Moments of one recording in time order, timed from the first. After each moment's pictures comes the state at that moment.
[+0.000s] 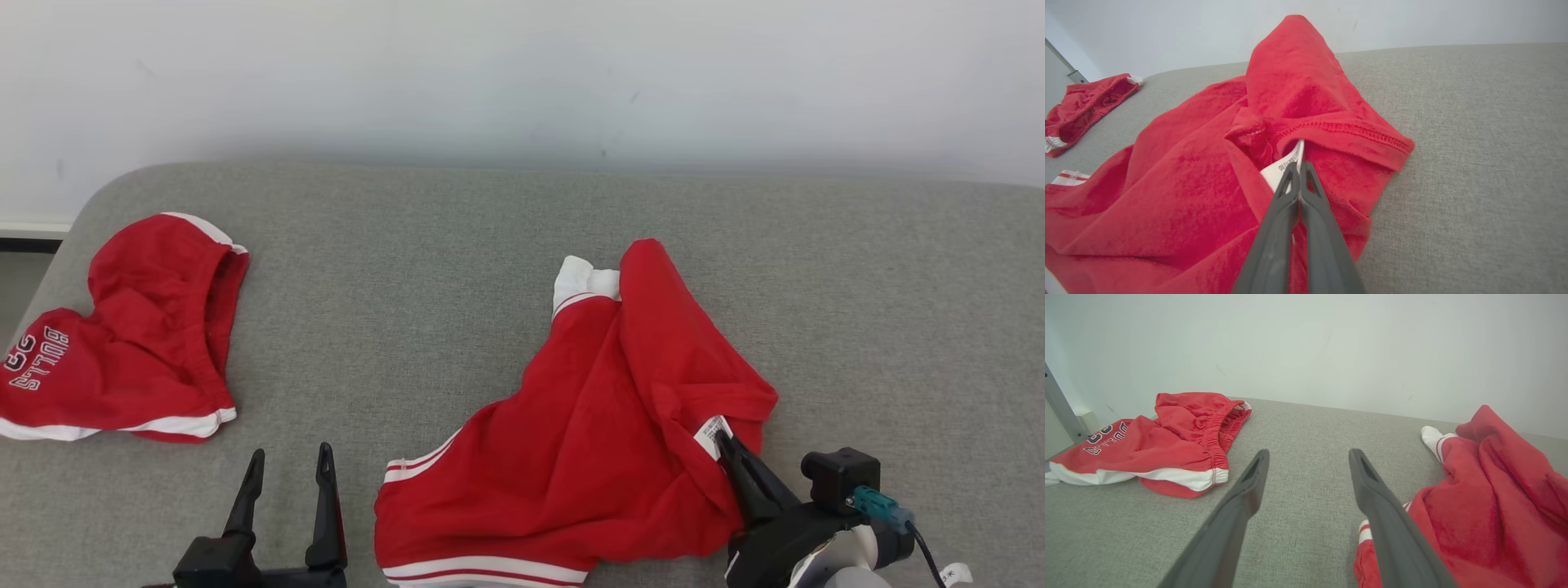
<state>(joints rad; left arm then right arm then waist) -0.05 0.05 -0.07 0.22 -0.20 0.00 -0.26 -0.23 -0.23 0.27 0.51 0.40 0.13 -0.16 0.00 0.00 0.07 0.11</state>
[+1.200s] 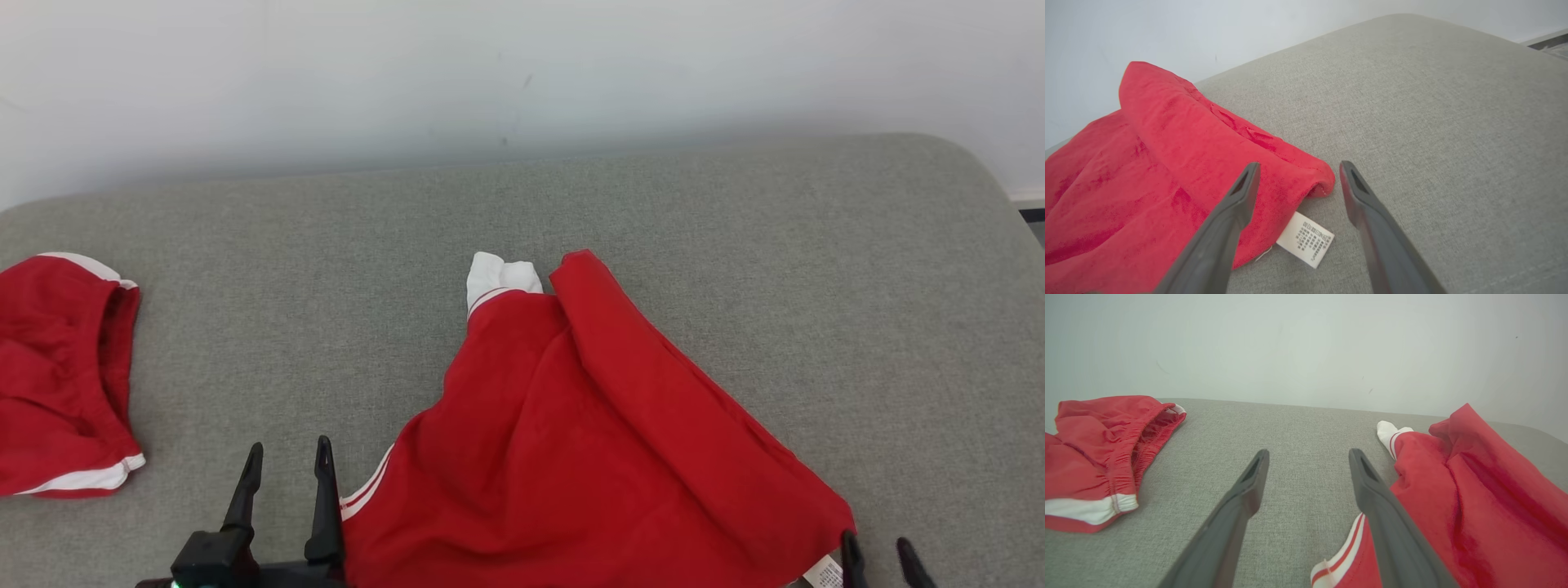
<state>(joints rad) -0.06 0.05 -0.07 0.22 -0.20 0.01 -0.26 0.23 -0.11 -0.10 0.14 0.38 0.13 -0.22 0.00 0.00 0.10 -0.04</state>
